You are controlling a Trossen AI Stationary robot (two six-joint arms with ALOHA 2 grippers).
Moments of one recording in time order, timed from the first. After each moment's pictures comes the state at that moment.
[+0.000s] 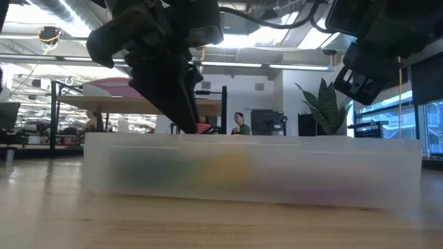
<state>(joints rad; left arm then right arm) -0.32 1.81 1.16 -0.41 -0.19 -0.18 0.35 1.29 0.56 0.18 -0.21 0.67</state>
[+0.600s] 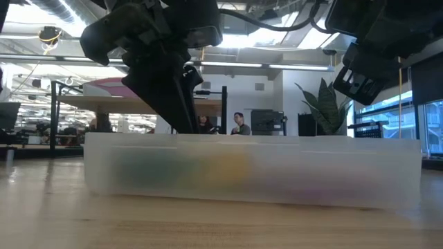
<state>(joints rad) -0.32 1.81 1.16 -0.42 -0.14 -0.17 0.35 1.29 0.56 0.18 -0.21 0.67</state>
